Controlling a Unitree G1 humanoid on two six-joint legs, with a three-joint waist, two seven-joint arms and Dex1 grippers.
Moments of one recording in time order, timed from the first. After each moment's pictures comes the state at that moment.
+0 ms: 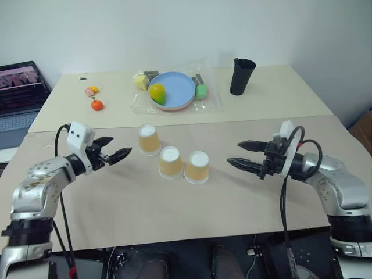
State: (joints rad) left arm -0.38 0.71 0.20 0.07 -0.47 0.53 -0.76; right arm -0.38 -0.68 -0.12 -0.15 0.54 0.62 0.98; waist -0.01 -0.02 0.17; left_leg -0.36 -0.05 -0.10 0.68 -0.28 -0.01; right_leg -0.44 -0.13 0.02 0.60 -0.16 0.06
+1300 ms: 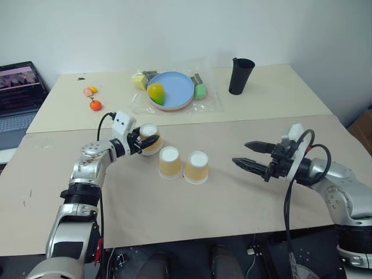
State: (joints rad) left arm -0.69 0.48 0.04 0.47 -0.26 0.31 -0.80; right arm -0.31 -0.70 -0.17 -0.21 0.59 0.62 0.90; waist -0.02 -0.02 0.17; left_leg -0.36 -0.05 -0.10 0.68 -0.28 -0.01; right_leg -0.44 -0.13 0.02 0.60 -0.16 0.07
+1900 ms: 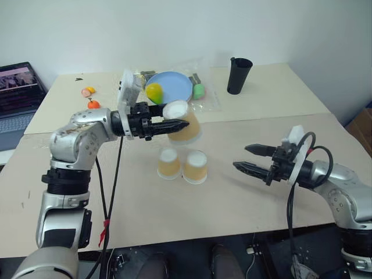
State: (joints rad) left arm -0.84 0.61 0.04 0.03 -0.68 0.76 -1.21; right arm -0.25 -0.73 -0.17 -0.28 0.61 0.65 0.91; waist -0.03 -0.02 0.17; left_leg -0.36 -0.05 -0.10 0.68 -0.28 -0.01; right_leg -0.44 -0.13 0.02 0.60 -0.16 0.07
